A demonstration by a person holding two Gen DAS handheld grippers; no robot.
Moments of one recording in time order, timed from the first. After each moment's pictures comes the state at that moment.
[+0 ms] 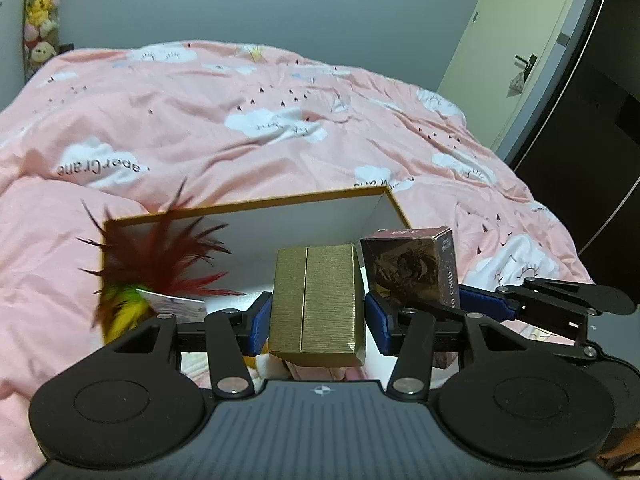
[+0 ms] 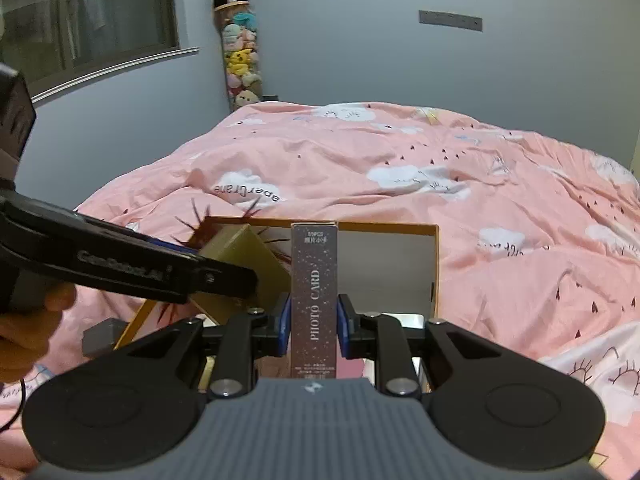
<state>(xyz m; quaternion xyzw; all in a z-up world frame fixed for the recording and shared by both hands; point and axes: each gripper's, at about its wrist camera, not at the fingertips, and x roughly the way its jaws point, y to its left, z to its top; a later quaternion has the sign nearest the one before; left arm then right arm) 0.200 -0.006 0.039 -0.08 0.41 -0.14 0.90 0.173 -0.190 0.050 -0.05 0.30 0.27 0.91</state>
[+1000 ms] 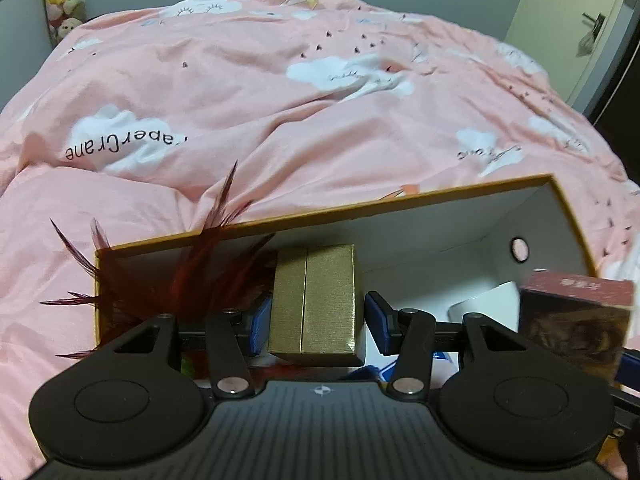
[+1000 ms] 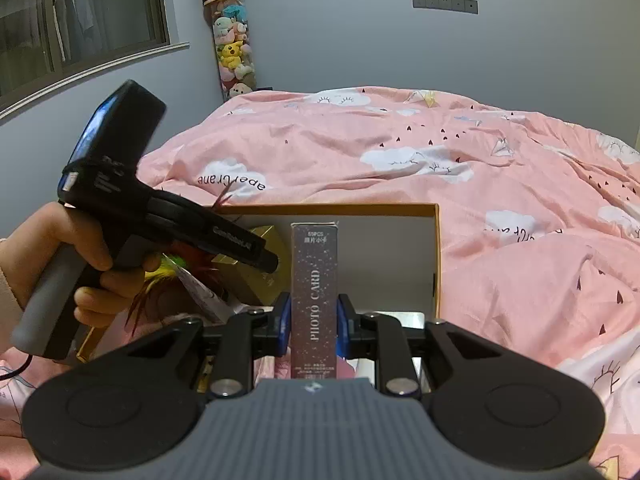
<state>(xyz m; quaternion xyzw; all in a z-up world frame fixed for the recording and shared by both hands) 0.306 0.012 -0.036 -0.04 0.48 -0.05 0.88 0.214 -0.188 0.013 -0.04 0.32 0.28 0.91</state>
